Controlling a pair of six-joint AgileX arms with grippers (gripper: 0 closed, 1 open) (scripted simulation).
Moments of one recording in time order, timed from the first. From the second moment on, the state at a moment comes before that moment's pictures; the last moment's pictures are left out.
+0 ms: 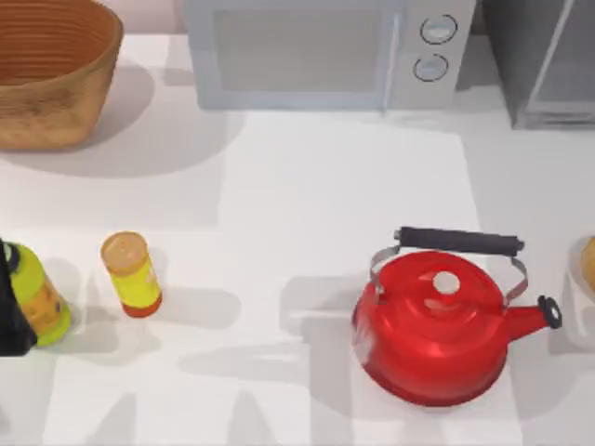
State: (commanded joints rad) left arm 0.00 0.00 0.00 0.00 0.00 0.00; right arm 0.00 0.00 0.00 0.00 0.00 0.00
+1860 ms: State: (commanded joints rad) left arm 0.00 0.00 0.00 0.00 0.00 0.00; right arm -0.53 1.79 0.18 1.62 -0.51 0.02
